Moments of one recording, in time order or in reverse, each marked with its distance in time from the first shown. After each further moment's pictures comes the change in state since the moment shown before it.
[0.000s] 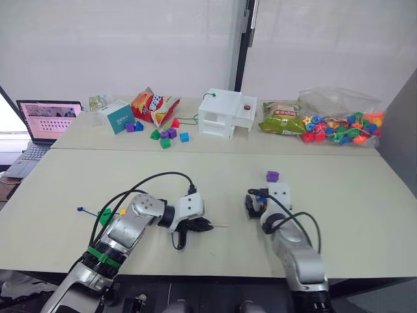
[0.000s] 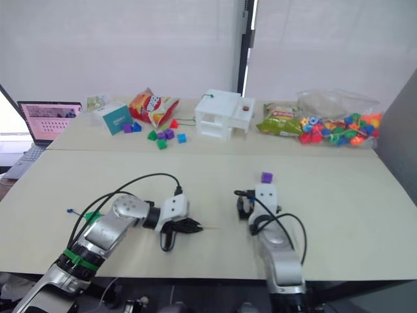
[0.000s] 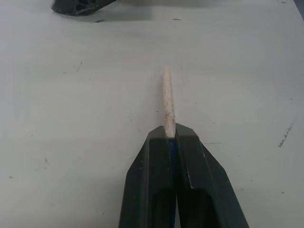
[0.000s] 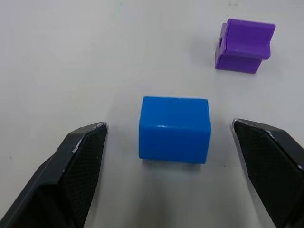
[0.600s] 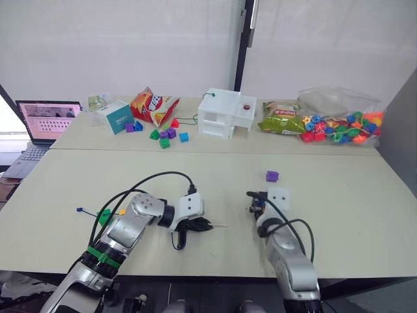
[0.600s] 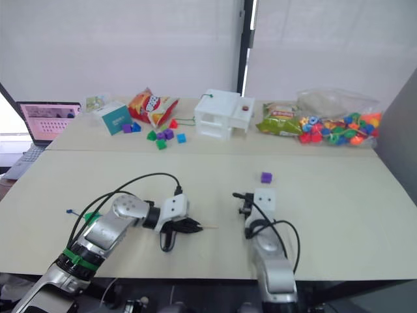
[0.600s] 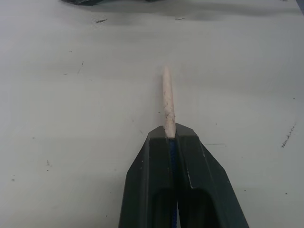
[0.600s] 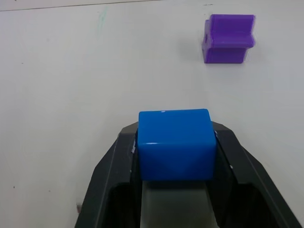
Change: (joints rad) left arm 0.000 0.008 0.000 -0.003 -0.001 -0.003 -0.003; right arm 0.169 0.045 0.062 -0.159 -0.017 -0.016 -0.052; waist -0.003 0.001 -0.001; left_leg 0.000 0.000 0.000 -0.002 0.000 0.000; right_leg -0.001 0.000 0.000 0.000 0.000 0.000
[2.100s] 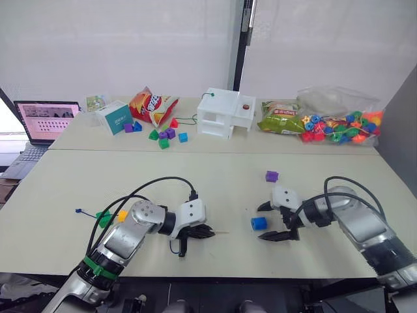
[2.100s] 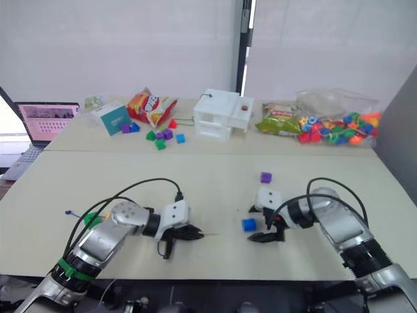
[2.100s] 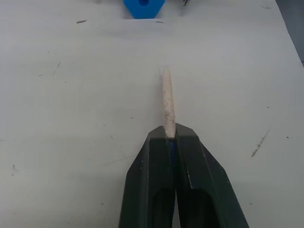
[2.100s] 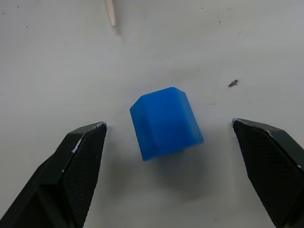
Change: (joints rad) left arm 0.079 0.005 0.001 -0.167 -0.010 0.125 0.046; right arm -0.483 -0.886 0.279 0.479 0.140 -0.304 1.376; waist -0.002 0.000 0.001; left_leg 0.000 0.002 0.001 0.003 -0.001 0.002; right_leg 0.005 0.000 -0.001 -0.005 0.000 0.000
